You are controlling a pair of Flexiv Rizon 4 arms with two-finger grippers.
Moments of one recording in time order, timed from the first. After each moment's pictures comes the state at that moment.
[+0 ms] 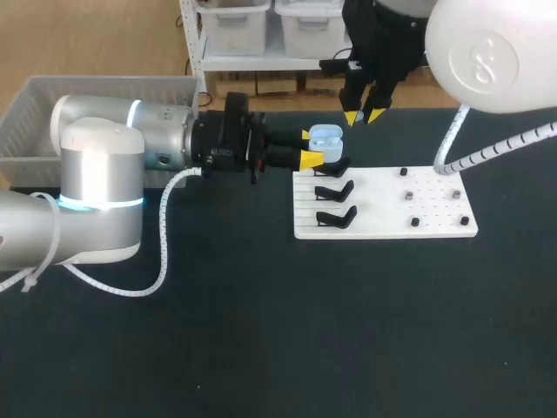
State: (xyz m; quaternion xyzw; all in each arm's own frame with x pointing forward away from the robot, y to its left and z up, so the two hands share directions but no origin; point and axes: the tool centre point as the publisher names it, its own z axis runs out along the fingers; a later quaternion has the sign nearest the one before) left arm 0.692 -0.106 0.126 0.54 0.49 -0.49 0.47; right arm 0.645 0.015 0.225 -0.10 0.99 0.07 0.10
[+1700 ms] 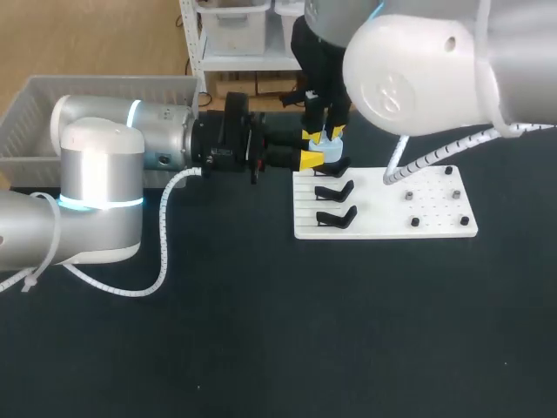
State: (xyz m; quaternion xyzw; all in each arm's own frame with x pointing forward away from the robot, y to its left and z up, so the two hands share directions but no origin) left arm 0.692 -0.106 0.126 0.54 0.49 -0.49 0.47; right arm 0.670 0.056 0.174 -0.19 0.98 0.03 0.09
